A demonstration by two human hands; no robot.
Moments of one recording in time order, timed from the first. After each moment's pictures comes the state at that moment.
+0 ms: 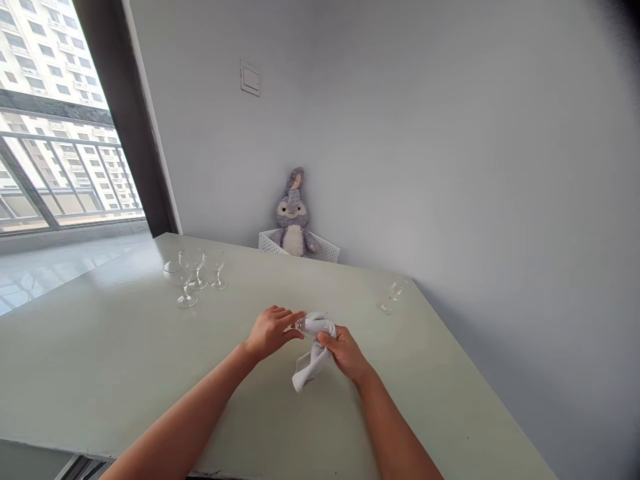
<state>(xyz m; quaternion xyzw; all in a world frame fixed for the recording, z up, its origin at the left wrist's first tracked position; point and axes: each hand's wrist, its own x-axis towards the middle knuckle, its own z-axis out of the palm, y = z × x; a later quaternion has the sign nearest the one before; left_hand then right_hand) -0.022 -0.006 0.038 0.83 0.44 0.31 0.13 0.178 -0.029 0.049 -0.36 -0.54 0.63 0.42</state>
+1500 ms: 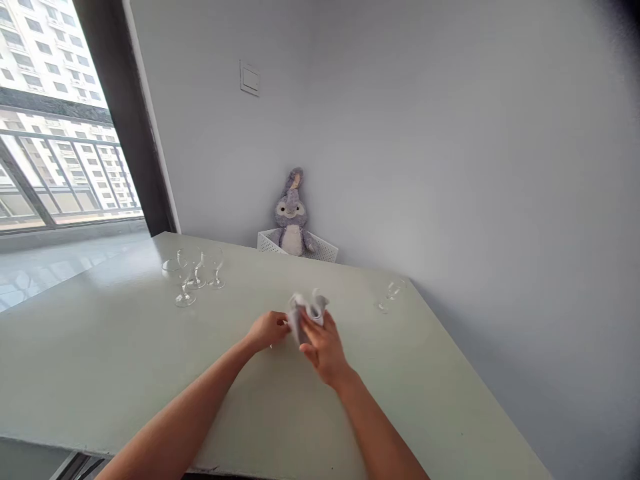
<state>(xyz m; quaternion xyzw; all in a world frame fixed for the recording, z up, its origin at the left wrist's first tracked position) -0.026 0.005 0.021 0.74 0.58 0.20 0.27 0.166 -0.029 0.033 -0.37 -0.85 0.04 0.38</state>
